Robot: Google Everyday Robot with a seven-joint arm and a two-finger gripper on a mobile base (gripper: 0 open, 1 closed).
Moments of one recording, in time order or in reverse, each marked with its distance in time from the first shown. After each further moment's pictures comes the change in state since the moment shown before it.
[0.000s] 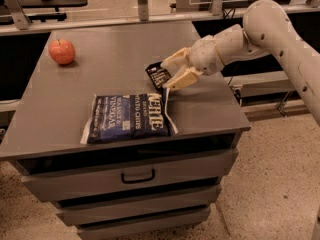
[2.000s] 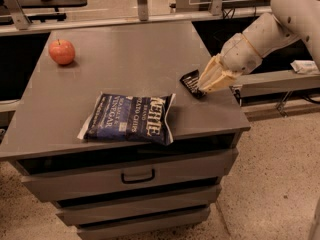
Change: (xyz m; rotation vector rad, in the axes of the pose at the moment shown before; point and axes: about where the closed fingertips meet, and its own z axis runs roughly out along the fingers) arm 0.052 0.043 -0.081 -0.184 0.255 -0.073
